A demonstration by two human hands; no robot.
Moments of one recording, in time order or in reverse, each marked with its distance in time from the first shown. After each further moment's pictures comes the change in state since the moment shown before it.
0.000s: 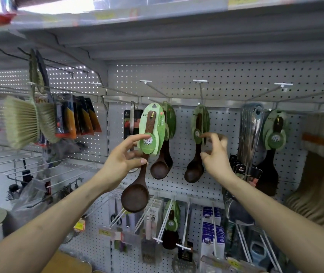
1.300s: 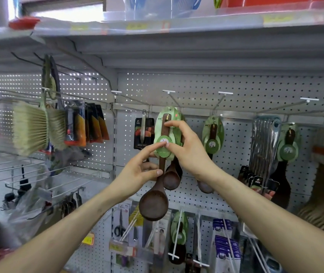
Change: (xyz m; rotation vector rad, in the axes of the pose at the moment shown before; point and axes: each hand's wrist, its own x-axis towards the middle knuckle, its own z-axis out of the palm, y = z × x) left_hand -0.001 0.001 -0.019 0.087 -0.088 0.076; right_hand 0.001 -0.135 0.072 0.136 -0.207 -0.285
